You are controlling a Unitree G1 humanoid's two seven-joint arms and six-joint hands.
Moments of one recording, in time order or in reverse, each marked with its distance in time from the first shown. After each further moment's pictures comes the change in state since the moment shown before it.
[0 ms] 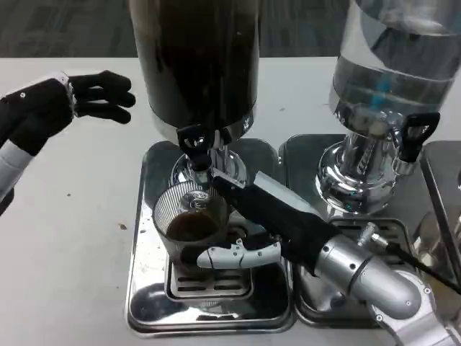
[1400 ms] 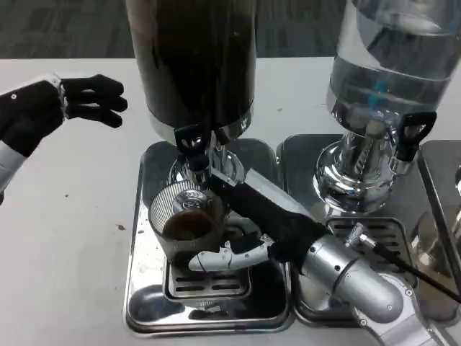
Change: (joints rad) left arm 0.020 0.020 0.023 -0.016 0.000 0.009 0.000; right arm -0.011 0.031 0.038 0.017 -0.089 0.001 -0.093
